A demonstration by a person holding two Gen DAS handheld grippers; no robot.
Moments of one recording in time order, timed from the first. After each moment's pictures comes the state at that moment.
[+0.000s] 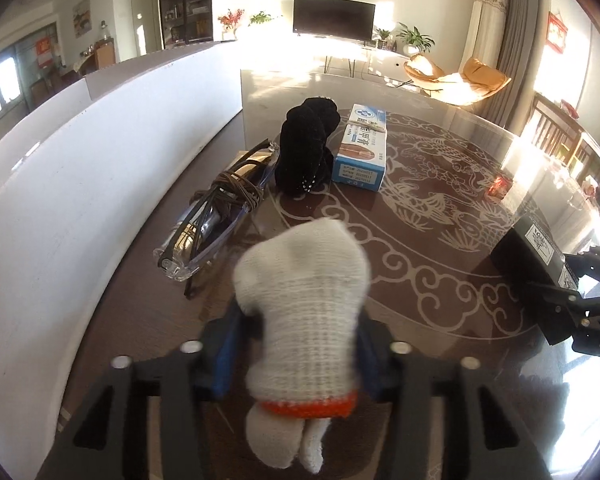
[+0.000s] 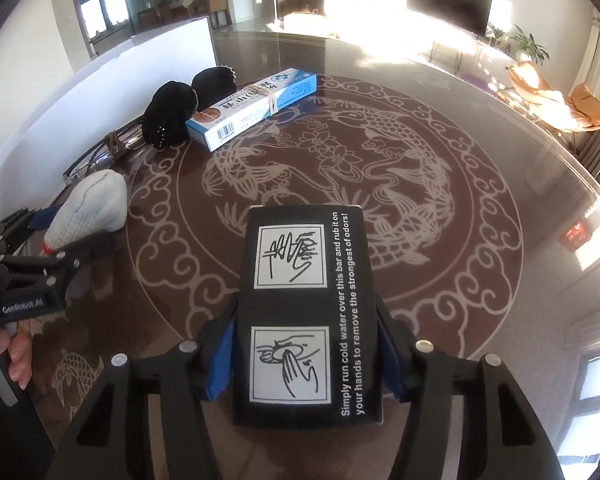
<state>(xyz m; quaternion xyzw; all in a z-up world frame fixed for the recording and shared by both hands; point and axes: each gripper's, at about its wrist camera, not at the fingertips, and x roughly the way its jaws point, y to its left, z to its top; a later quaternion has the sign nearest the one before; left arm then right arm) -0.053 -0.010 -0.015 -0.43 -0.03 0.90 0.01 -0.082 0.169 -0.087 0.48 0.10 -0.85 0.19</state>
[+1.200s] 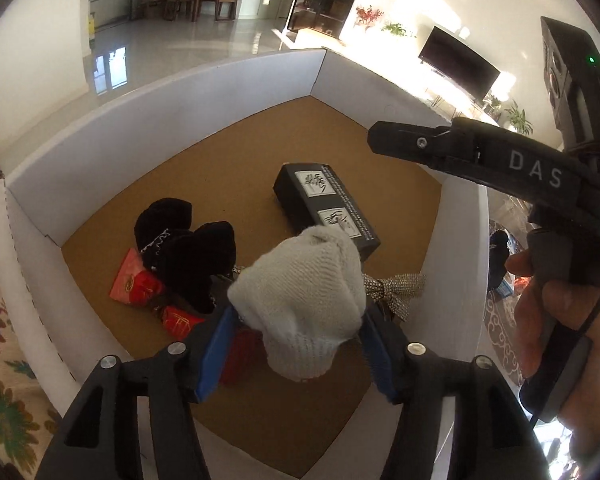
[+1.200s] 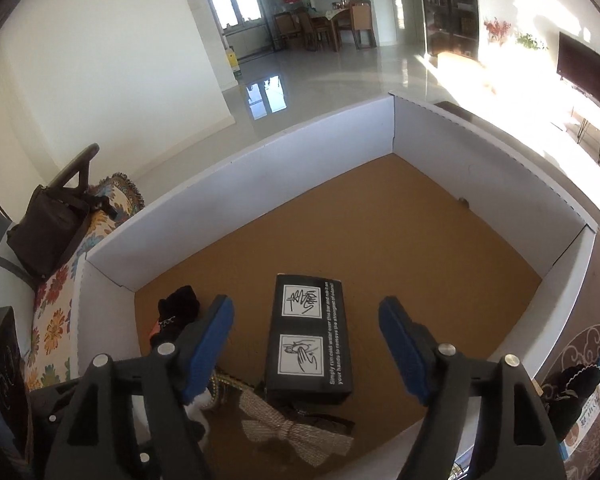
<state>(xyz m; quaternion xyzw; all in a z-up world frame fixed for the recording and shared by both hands) 0.024 -0.256 0.052 -0.44 -0.21 0.86 -0.13 -0.132 -0.228 0.003 0.43 0.09 -0.80 0.41</state>
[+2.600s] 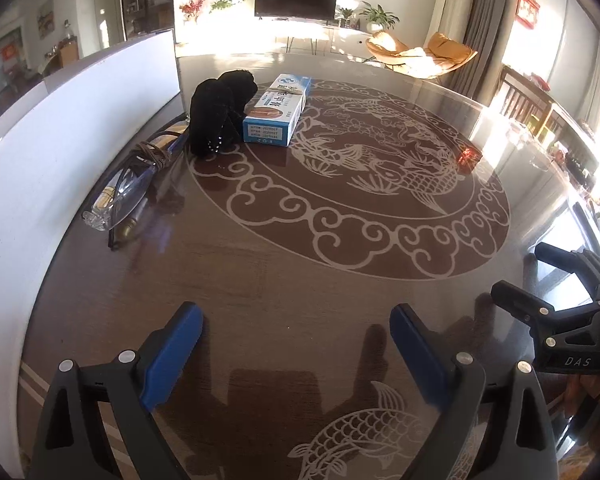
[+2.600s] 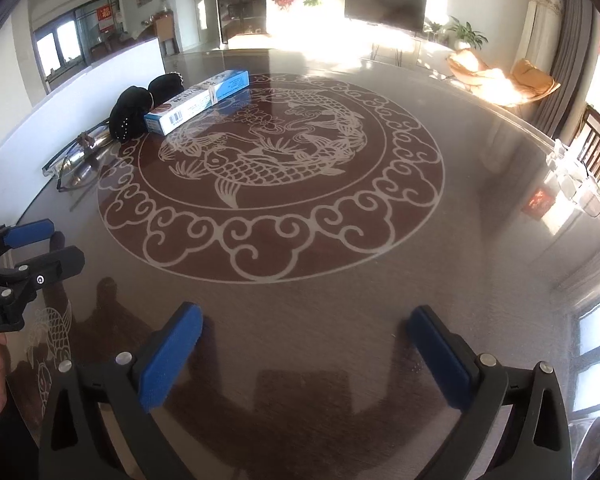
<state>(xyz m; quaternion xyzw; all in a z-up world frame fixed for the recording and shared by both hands) -0.004 0.050 -0.015 -0.46 0.00 0.88 0.06 -0.019 0.215 -0.100 0.45 0.06 -0.89 0.09</state>
